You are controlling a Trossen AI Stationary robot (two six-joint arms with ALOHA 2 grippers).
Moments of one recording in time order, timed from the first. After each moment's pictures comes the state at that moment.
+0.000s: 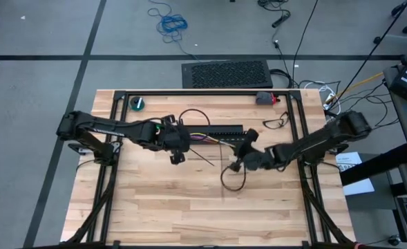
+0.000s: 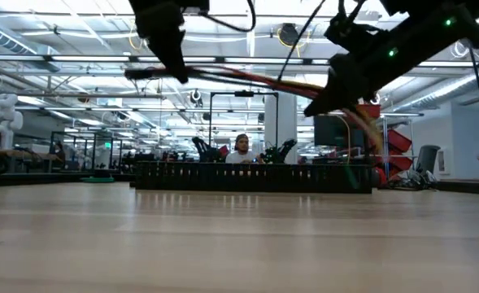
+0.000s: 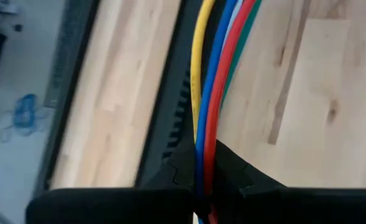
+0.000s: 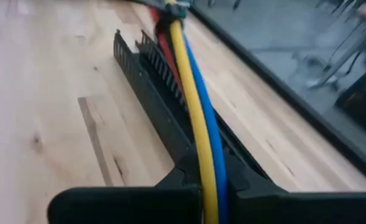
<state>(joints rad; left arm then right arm) -0.09 1.50 1.32 -0.99 -0.45 -0.18 0.25 1.39 0.63 0.08 0.77 0.27</state>
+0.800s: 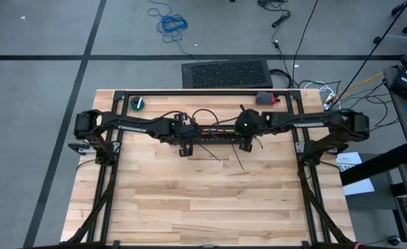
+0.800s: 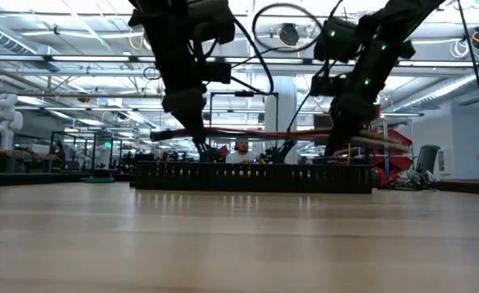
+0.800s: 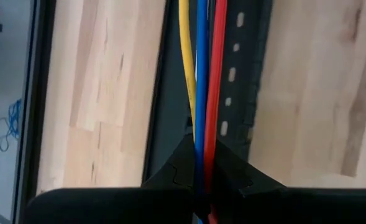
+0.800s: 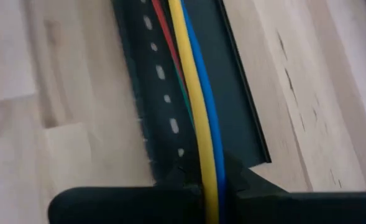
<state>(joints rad) 0.10 1.68 1.19 -0.69 -0.35 0.09 -0.29 1.41 0.81 -0.47 0.12 -0.07</state>
